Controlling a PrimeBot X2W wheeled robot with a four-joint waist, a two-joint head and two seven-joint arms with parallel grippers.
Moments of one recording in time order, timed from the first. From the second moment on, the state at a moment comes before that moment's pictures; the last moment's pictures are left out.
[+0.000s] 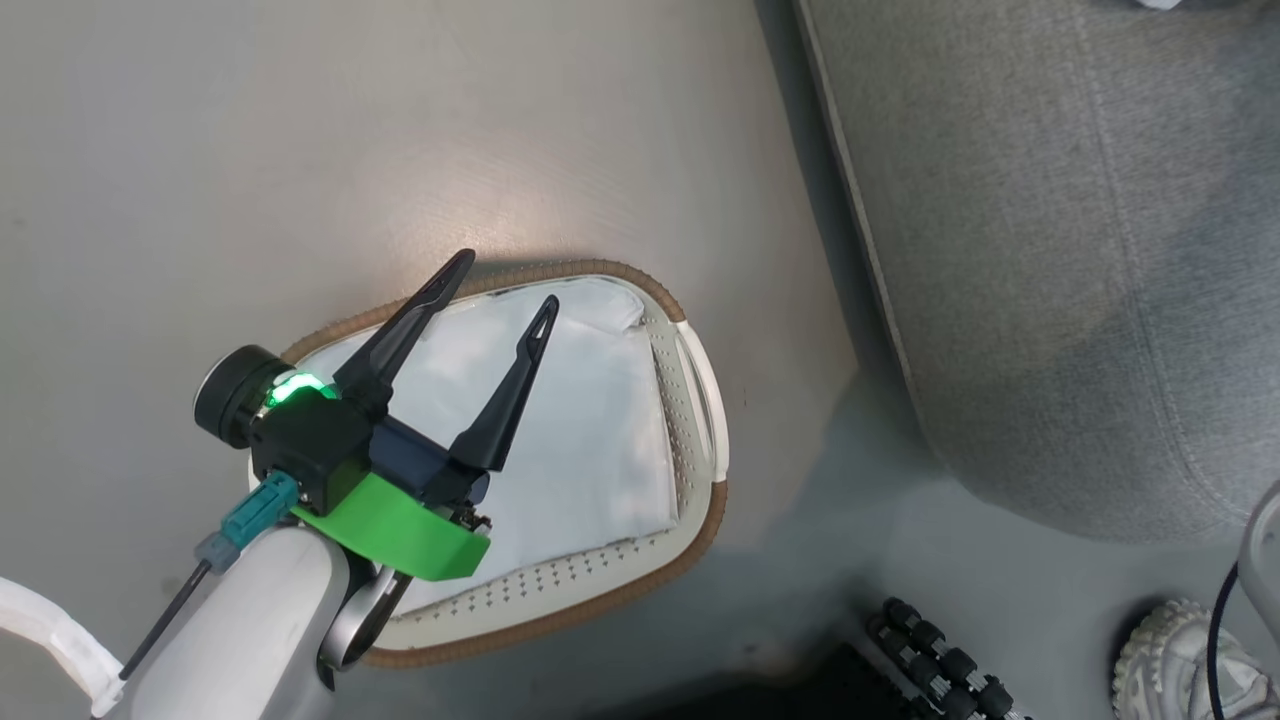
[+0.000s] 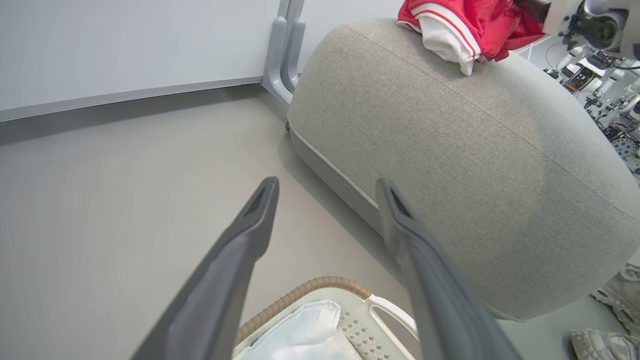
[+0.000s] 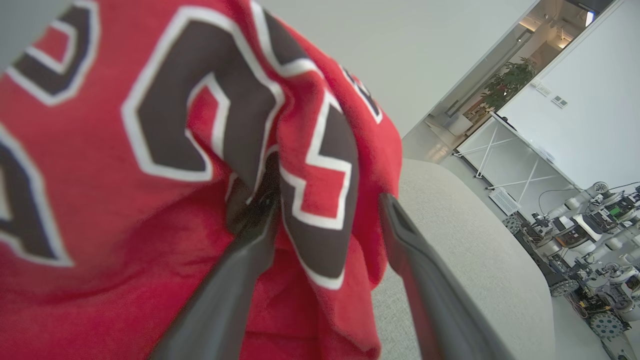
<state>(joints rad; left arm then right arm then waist) -0.43 0.41 -0.59 0.02 -0.46 -0.13 -0.26 -1.14 -0.17 -0.73 0.65 -0.61 0.13 -0.26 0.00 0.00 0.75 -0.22</state>
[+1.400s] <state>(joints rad) -0.20 0.13 -0.04 0.37 -0.29 -0.13 -0.26 -0.45 -0.05 0.00 0.47 0.12 0.13 -0.26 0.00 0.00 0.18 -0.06</state>
